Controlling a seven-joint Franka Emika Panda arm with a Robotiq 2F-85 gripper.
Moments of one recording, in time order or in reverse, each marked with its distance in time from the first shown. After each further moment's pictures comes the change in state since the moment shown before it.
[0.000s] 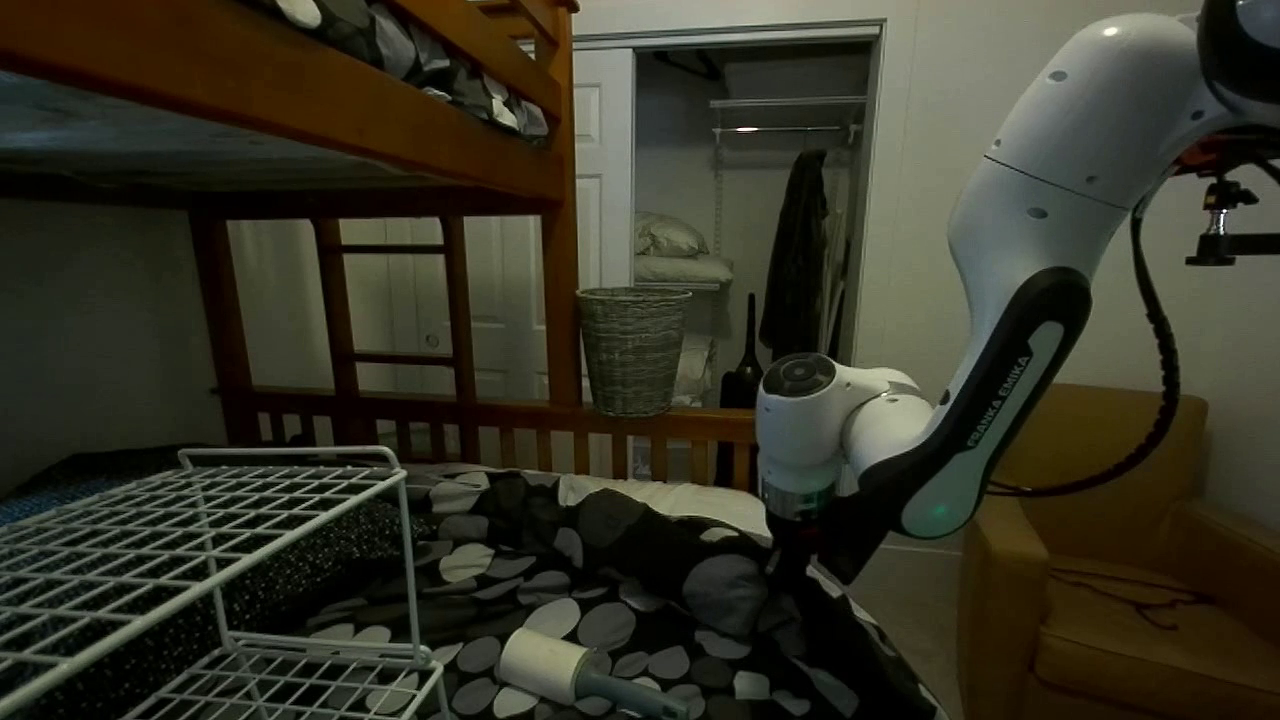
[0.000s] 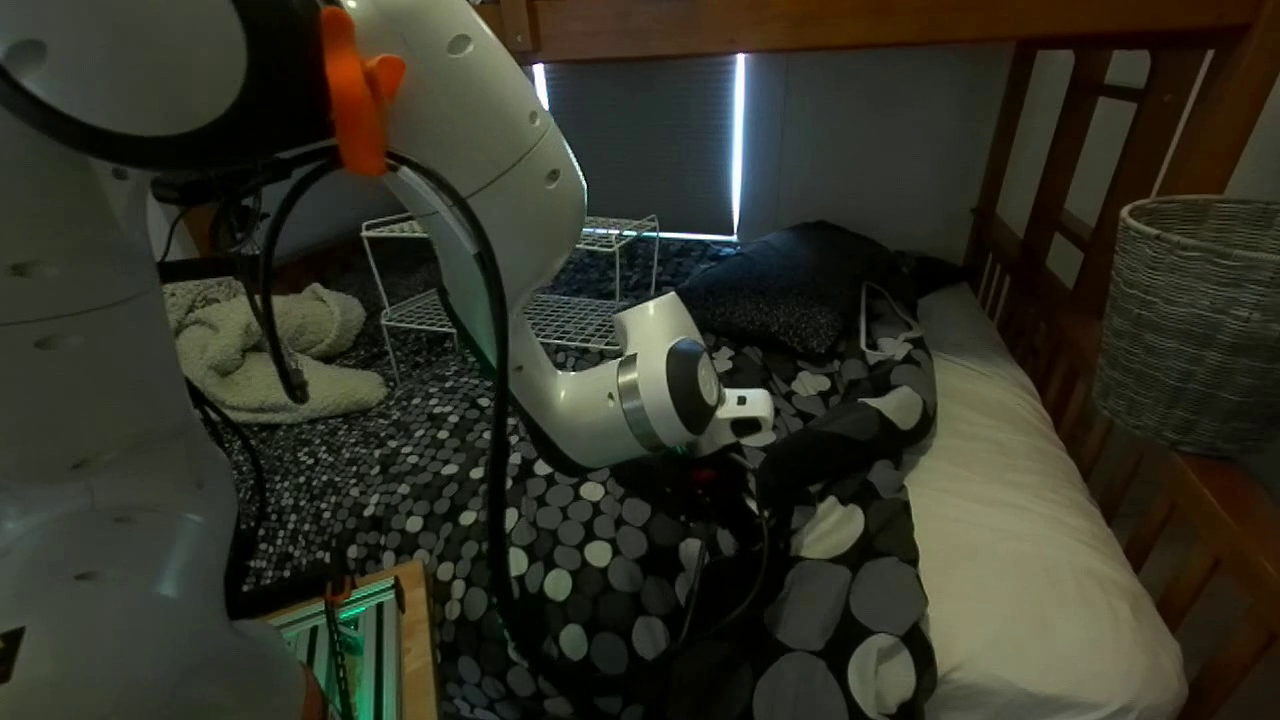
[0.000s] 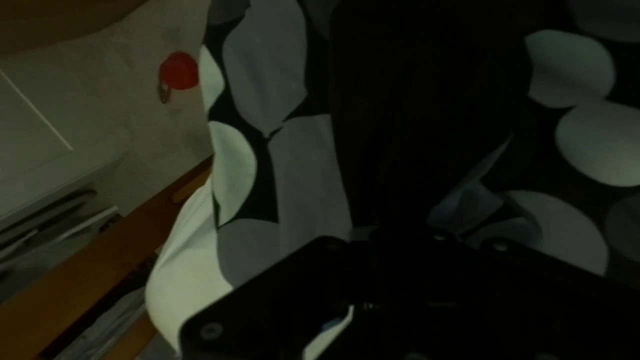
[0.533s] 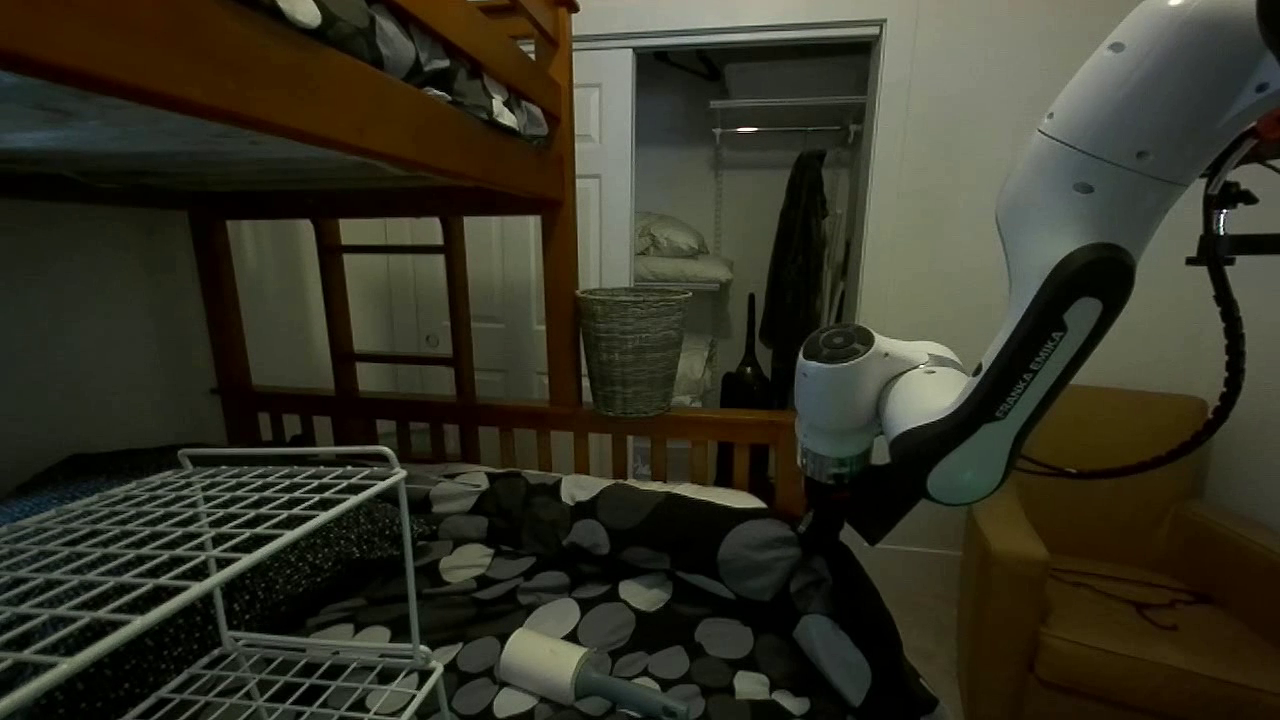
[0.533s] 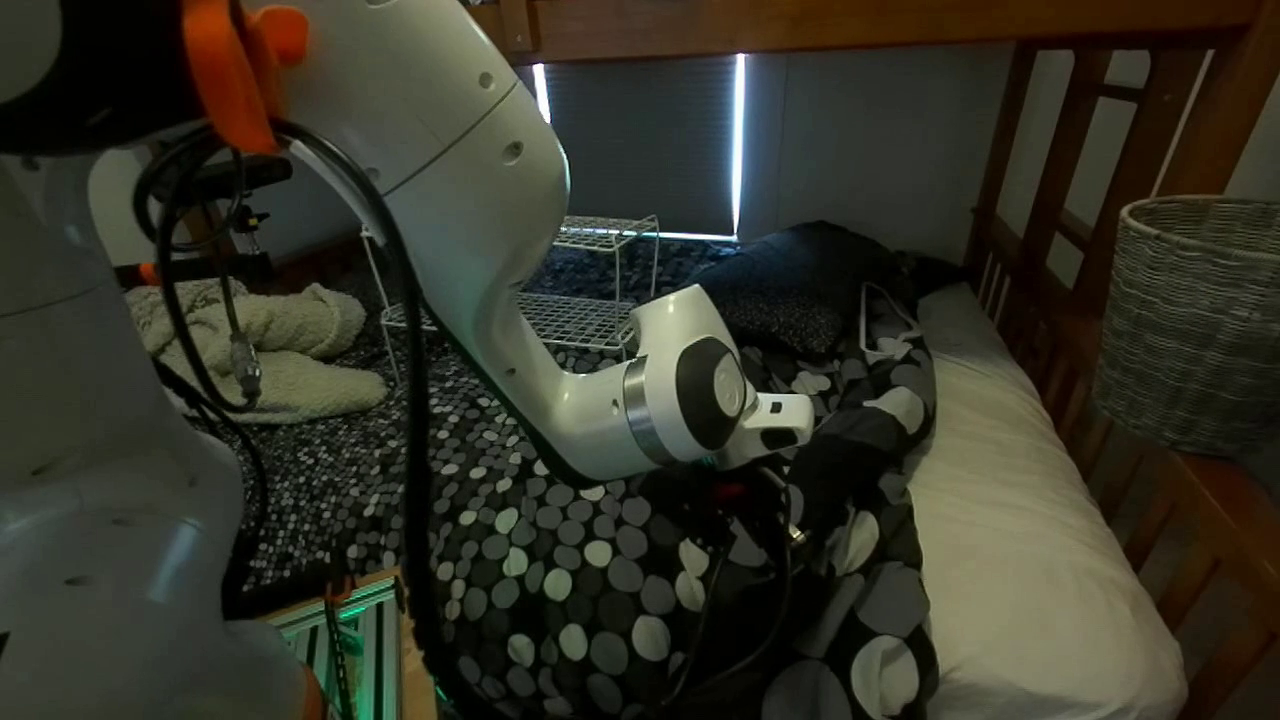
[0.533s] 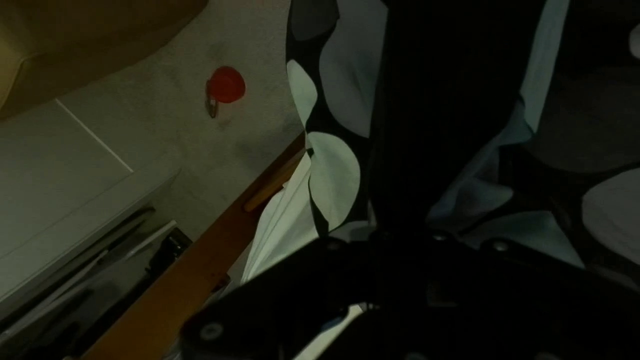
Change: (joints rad) arm -0.062 -0.086 -0.065 -0.032 -0.006 0.004 0.000
